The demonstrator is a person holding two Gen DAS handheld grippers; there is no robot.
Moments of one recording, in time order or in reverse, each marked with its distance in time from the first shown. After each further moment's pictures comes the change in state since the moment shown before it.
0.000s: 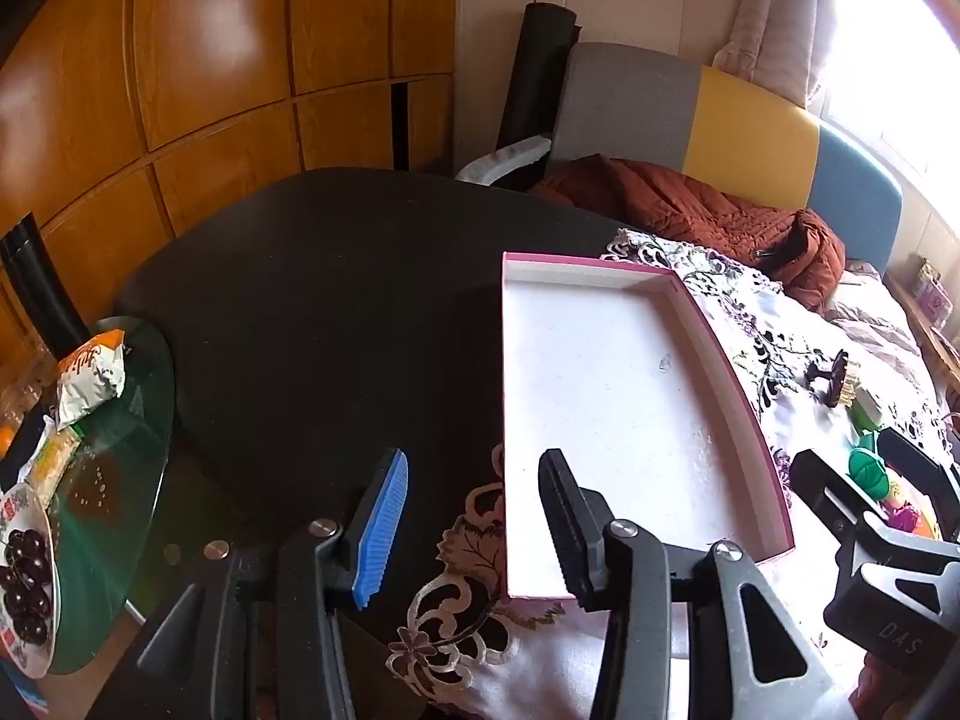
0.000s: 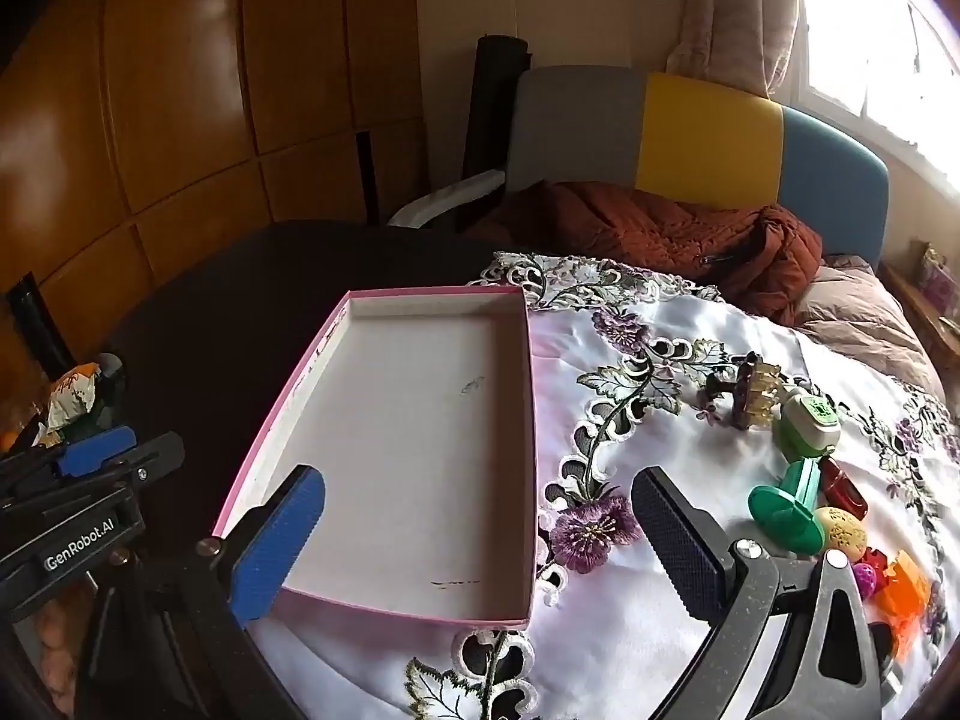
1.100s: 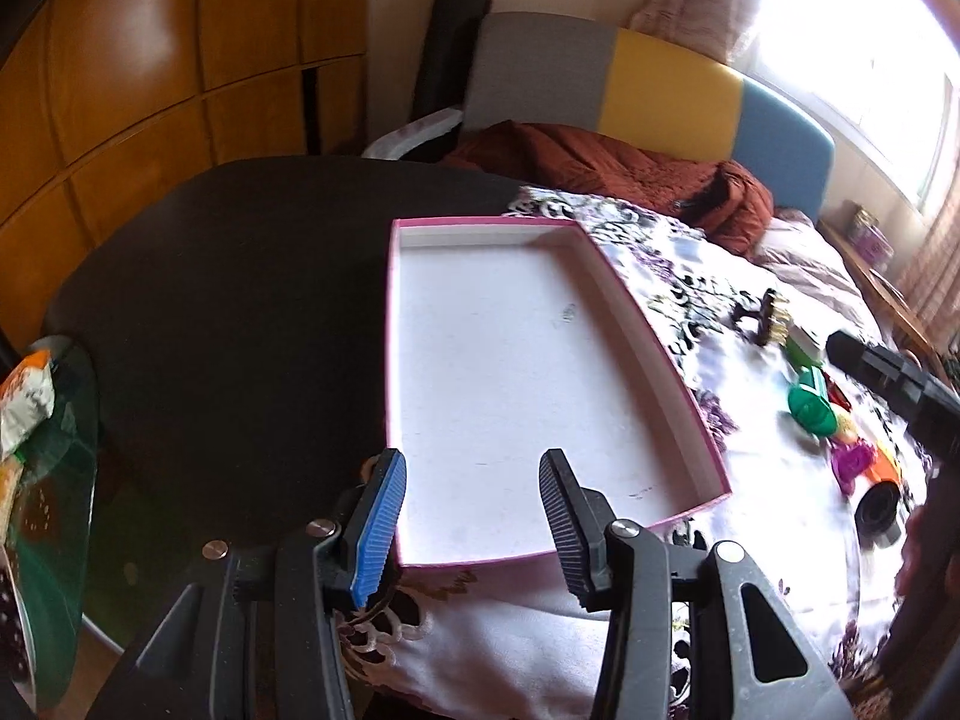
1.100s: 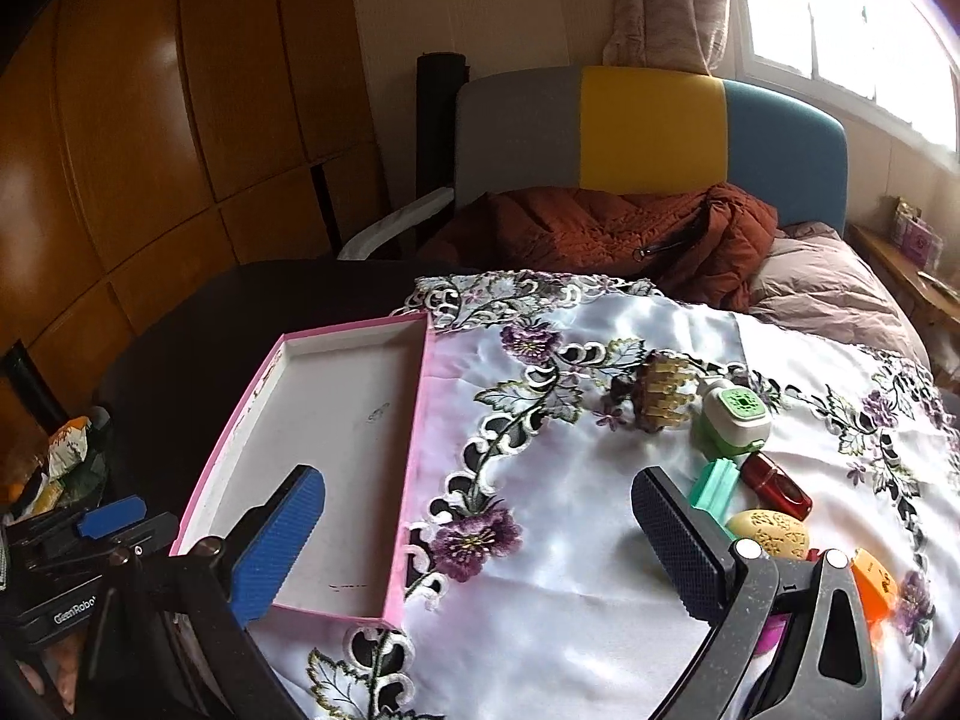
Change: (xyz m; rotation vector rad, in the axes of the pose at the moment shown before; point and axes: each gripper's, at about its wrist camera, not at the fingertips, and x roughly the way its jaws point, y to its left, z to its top) left arm 0.004 -0.035 -0.017 0.115 0.058 -0.192; right arm -0.027 -0.094 0.009 0.127 -0.033 -0.015
